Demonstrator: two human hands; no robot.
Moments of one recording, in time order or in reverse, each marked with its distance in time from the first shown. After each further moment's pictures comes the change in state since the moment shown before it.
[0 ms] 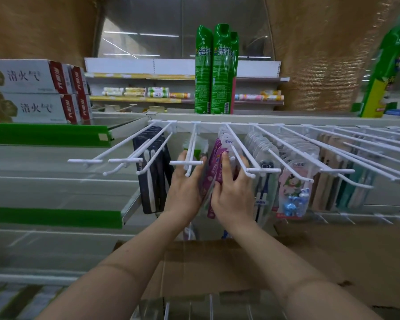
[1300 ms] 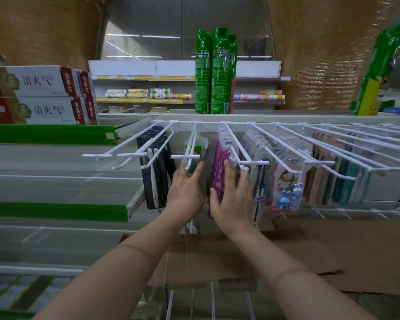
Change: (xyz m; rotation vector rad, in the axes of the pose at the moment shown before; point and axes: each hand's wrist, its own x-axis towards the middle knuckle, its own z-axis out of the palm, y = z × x) left_hand -0.008 0.009 -0.011 0.178 -0.217 -0.133; right_hand -0.028 -0.006 -0.021 0.094 -0.092 0.074
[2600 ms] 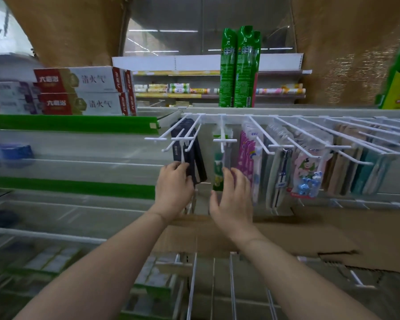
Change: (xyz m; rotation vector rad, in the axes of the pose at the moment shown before) left_hand -0.065 -0.059 -0.068 -0.081 0.216 -0.136; right_hand -0.048 -0.074 -0.009 0.021 -0.081 -0.015
